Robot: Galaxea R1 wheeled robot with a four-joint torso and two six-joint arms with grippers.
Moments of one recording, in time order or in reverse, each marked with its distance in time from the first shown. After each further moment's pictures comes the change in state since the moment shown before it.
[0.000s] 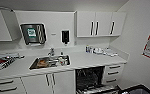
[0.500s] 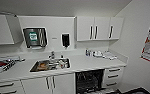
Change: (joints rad) left arm 0.011 0.000 0.000 0.000 0.002 0.000; right arm -0.006 0.000 0.000 0.000 -0.002 0.000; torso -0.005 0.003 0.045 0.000
